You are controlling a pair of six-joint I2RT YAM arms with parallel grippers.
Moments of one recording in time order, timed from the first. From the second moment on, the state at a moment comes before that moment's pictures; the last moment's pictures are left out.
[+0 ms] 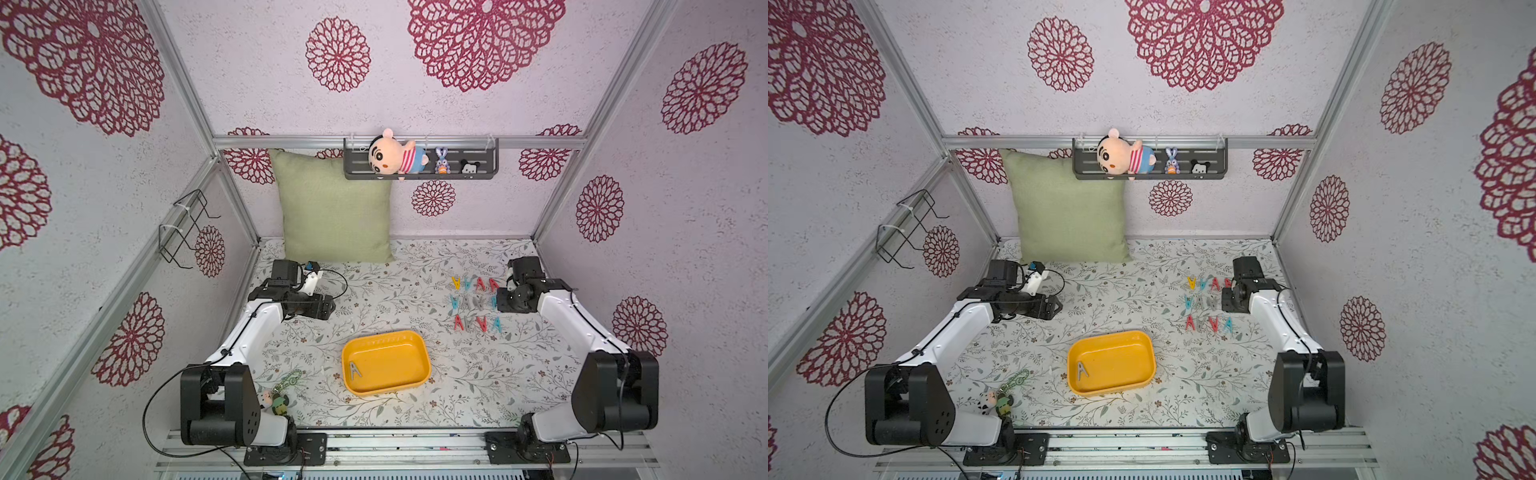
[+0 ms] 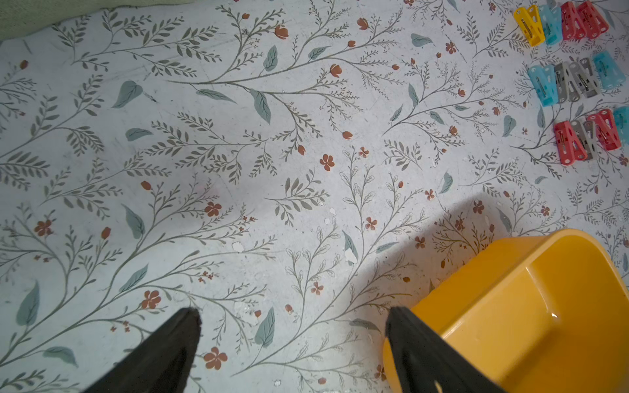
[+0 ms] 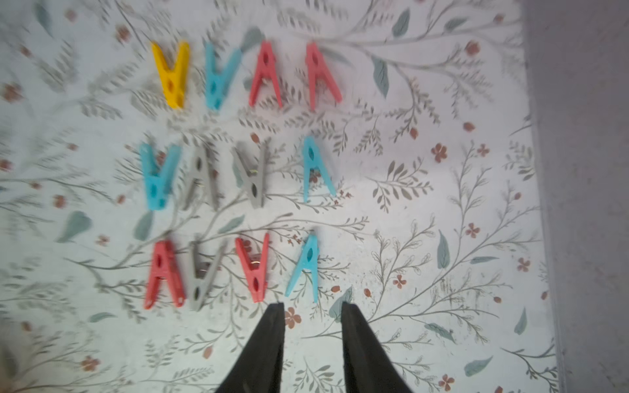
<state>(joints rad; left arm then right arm) -0.03 1.44 1.05 -0.63 0.30 0.16 0.09 1.42 1.15 -0.74 0.10 0.12</state>
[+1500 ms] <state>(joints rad) 0.02 1.42 0.95 -0.69 0.32 0.23 1.24 2.01 1.46 -0.51 0.11 0.54</state>
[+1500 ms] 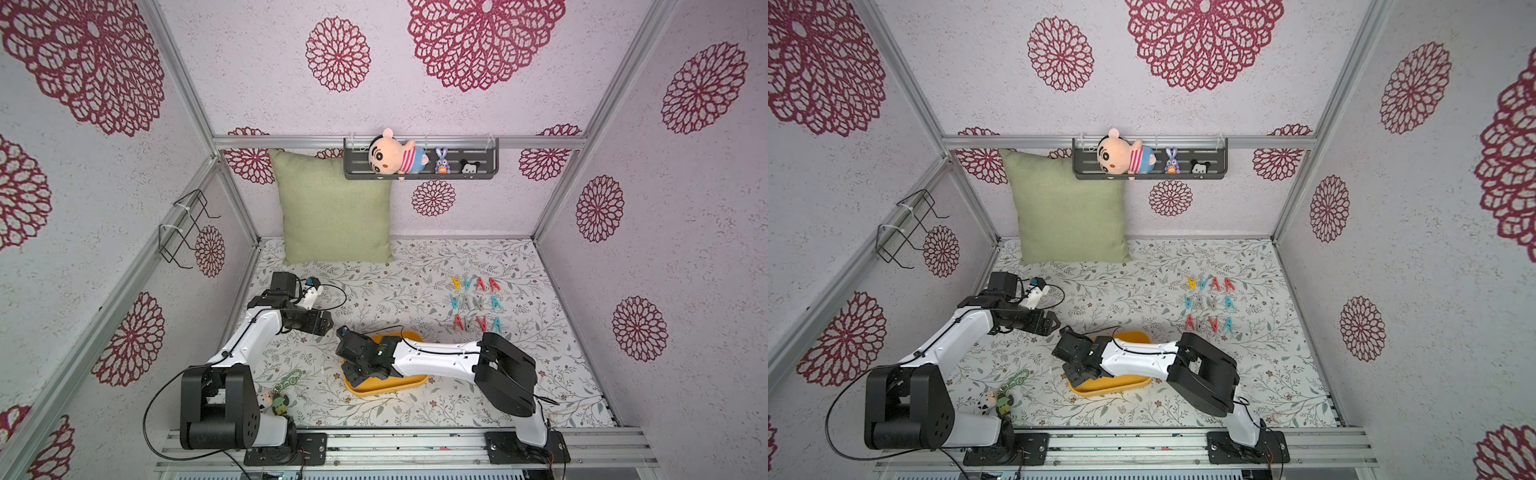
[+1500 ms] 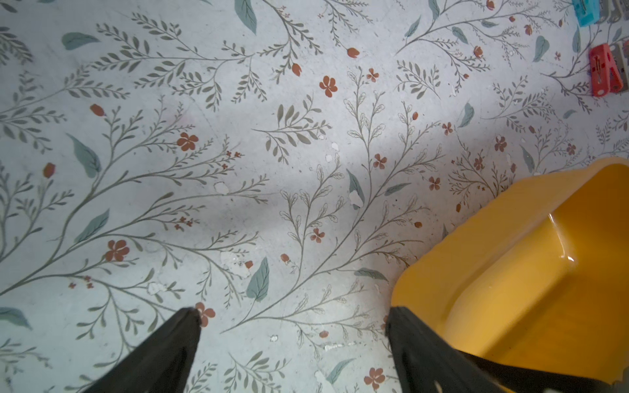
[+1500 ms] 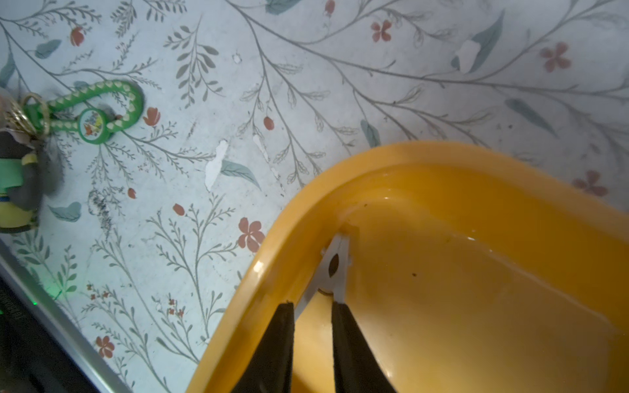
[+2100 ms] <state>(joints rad) 0.03 1.42 0.95 -0.69 0.32 0.20 1.26 2.02 1.43 -0.54 0.11 0.55</state>
